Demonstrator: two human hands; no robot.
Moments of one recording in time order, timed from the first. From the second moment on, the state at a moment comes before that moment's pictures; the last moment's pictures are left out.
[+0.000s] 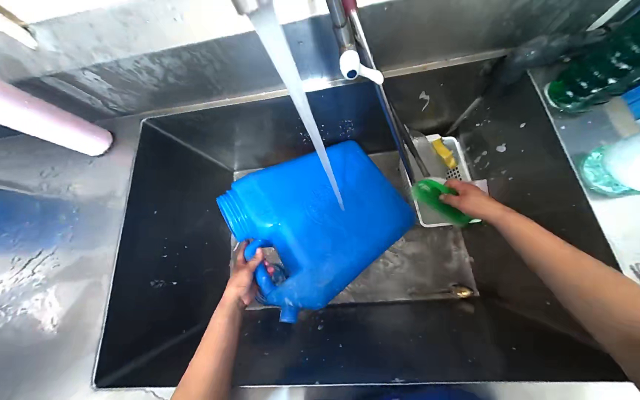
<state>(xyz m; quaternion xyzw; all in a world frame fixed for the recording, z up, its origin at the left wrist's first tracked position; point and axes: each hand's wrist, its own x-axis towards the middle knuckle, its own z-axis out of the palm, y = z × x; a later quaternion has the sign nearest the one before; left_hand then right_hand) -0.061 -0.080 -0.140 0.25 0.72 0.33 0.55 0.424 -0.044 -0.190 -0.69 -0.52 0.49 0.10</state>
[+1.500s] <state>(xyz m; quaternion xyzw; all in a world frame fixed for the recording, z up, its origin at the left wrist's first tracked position) -0.080 -0.058 -0.139 0.35 0.80 0.20 0.43 0.264 -0.058 -0.173 -0.70 -0.57 0.44 0.01</state>
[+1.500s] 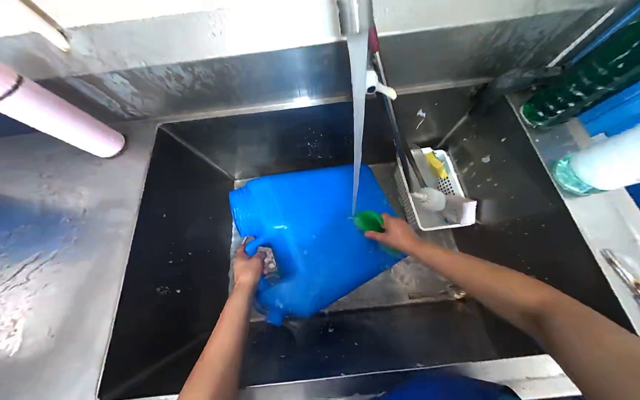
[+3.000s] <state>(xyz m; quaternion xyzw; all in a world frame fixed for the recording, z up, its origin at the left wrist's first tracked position) -0.031 0.081 -0.016 0.66 0.69 0.14 0.25 0.255 0.009 -0.029 -0.49 -0.70 0.17 0.50</state>
